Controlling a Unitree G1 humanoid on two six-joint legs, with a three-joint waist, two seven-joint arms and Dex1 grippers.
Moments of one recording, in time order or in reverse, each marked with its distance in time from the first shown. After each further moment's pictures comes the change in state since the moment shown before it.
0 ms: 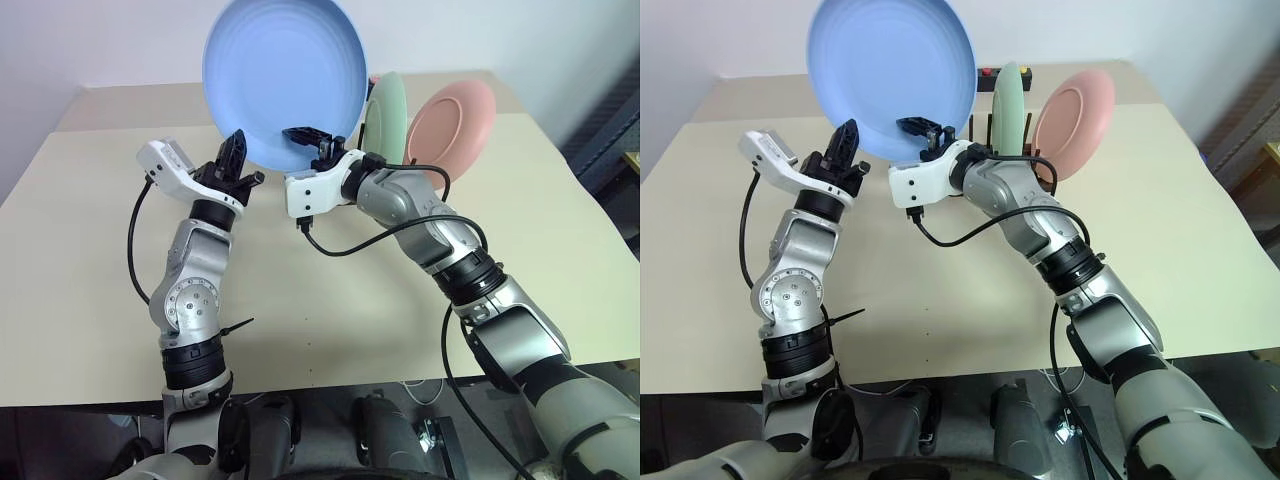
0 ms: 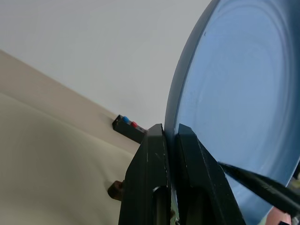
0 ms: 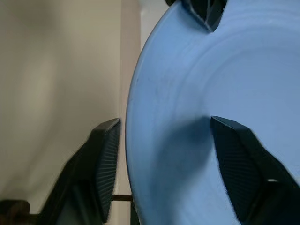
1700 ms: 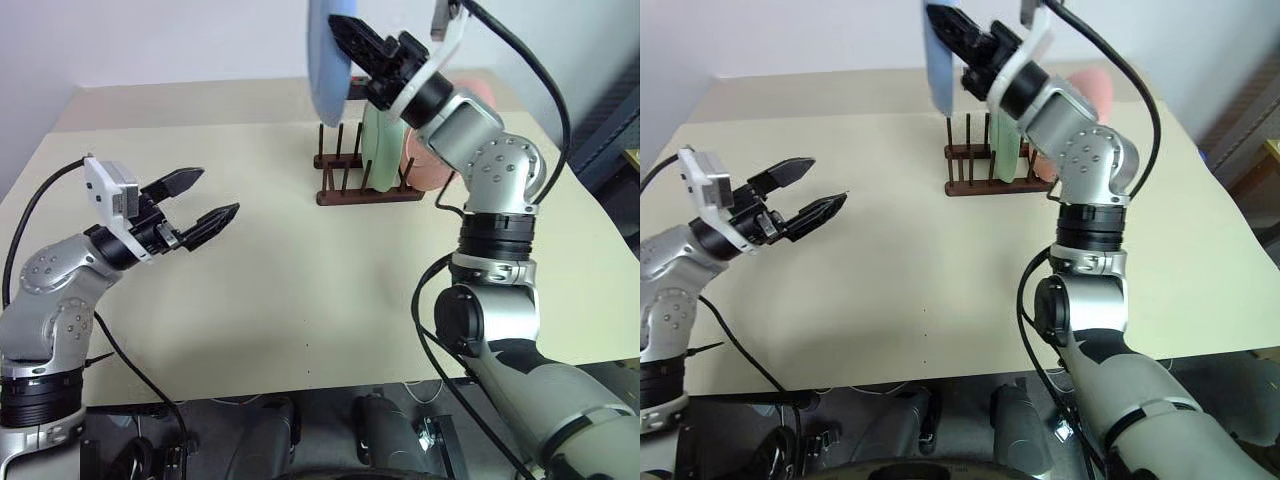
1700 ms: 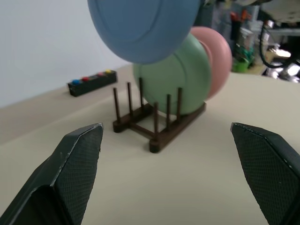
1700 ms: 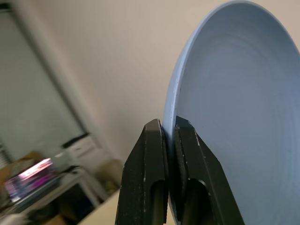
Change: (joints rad) left arm 0.275 0.739 0.026 0.021 0.036 -0.077 -0.878; right arm -0.139 0.200 -0.801 -0.021 1.415 0.937 -0.002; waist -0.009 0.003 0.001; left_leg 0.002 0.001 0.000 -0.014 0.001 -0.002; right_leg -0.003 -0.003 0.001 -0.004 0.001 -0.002
